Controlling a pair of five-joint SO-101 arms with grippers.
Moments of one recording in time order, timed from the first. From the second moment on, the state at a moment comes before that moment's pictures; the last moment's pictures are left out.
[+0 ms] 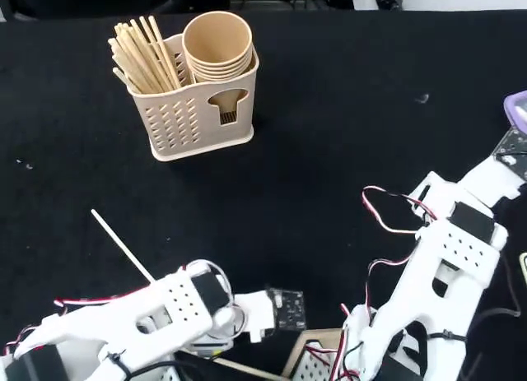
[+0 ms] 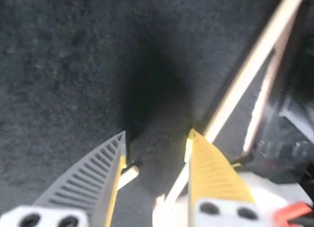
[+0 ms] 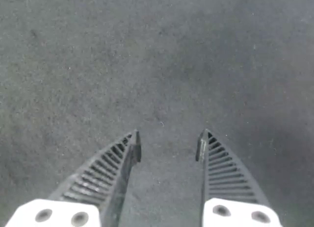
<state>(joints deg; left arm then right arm) 53.2 -38.6 69.1 67.4 -31.5 33.7 -37.3 49.7 53.9 -12.6</state>
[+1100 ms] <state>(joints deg) 60.9 -39.0 72.0 64.5 -28.4 33.7 -37.3 49.7 53.9 -12.6</state>
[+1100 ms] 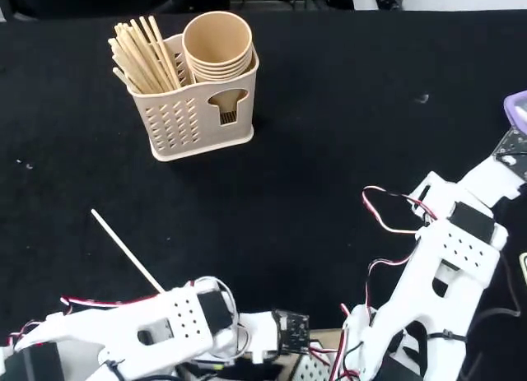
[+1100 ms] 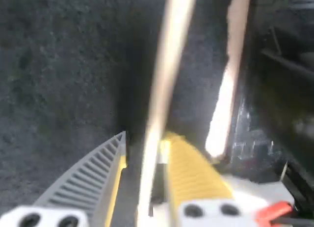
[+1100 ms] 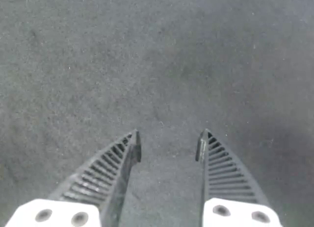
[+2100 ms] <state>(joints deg) 8.7 -38.7 58.4 84.8 -81.5 33.7 -37.2 49.7 53.9 -12.6</state>
